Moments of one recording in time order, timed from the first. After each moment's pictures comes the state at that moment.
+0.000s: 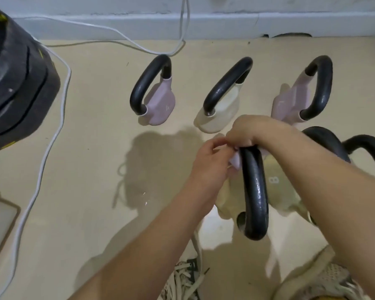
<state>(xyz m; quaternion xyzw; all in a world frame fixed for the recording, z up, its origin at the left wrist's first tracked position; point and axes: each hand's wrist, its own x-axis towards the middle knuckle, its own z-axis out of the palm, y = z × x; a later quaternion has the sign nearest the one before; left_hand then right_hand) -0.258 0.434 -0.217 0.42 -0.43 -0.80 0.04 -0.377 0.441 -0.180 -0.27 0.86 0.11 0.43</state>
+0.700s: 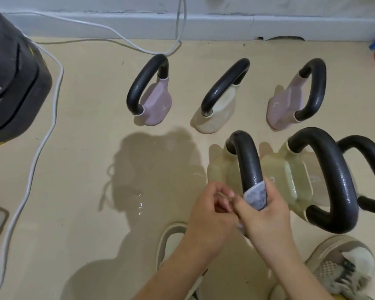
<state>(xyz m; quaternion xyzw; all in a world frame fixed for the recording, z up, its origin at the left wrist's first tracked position) -0.197 0.475 -0.223 0.40 -0.55 -0.74 -0.01 -0.265 0.560 -0.215 -0.03 0.84 -0.46 0.30</state>
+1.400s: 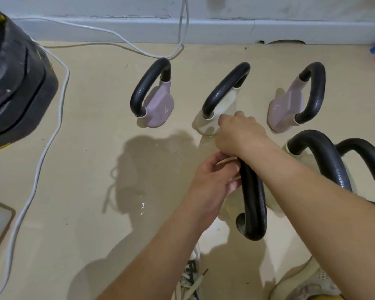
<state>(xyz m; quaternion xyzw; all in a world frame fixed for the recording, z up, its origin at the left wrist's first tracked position) -0.239 0.444 -0.220 0.34 -0.34 -0.88 0.04 -0.365 0.438 -0.210 -0.30 0.92 0.03 0.26</state>
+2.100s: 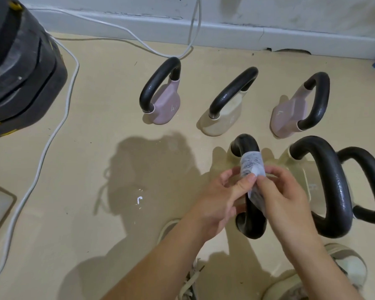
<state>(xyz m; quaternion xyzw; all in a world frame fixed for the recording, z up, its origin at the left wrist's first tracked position) -0.225 0.466 -0.242 0.32 -0.31 -0.89 -0.06 -0.285 0.556 -0.180 -0.02 0.83 -0.46 0.30</state>
